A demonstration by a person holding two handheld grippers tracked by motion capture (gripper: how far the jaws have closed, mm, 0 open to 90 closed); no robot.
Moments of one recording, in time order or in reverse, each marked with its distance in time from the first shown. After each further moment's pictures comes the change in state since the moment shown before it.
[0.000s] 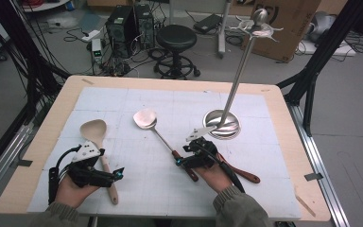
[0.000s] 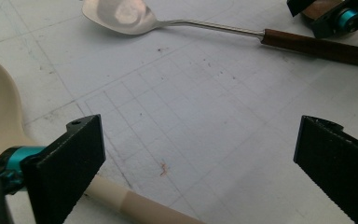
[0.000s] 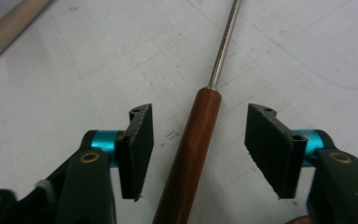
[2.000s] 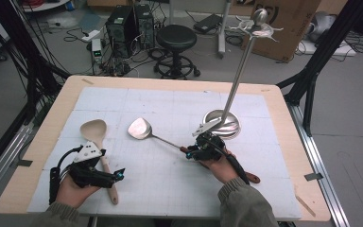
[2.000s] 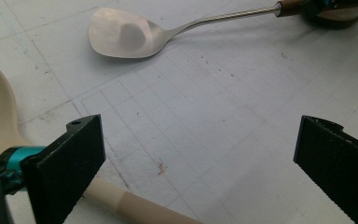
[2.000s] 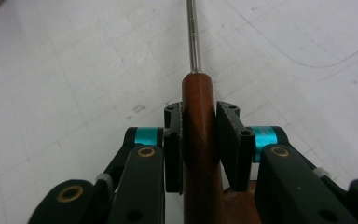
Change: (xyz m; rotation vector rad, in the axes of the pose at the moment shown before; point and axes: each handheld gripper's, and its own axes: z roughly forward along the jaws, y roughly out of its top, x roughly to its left) left arm -0.002 0.000 0.002 0.007 -0.005 0.009; right arm -0.026 0.001 -0.012 0.091 0.004 -0.012
